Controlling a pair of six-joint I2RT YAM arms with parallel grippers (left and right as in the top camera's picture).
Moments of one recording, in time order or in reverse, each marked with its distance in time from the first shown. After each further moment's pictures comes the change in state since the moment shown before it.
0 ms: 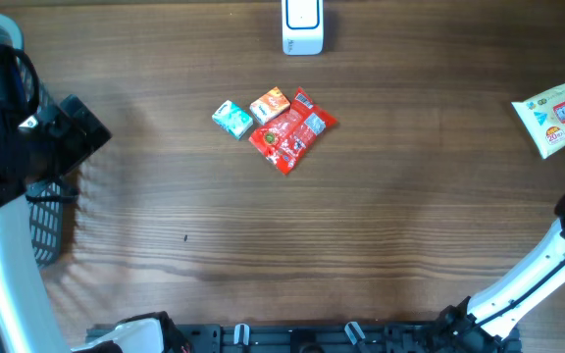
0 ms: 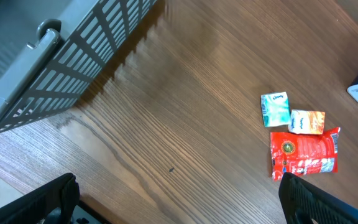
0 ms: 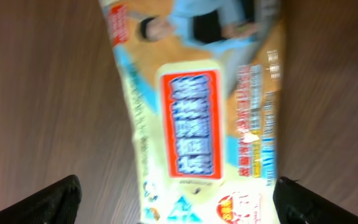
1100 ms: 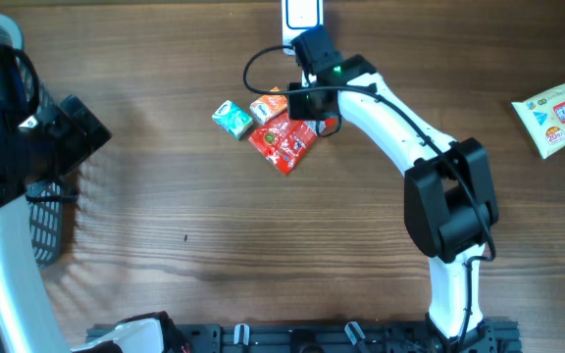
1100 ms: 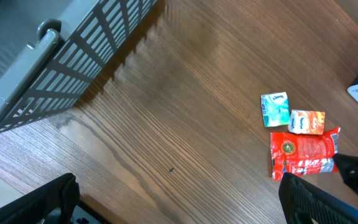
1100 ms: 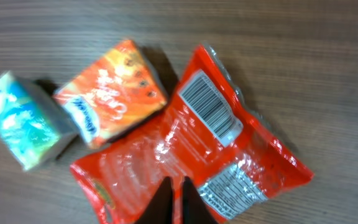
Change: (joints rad) left arm 0.000 0.000 0.000 0.000 0.000 0.000; right arm 1.177 -0.182 -0.416 0.216 0.183 -0.143
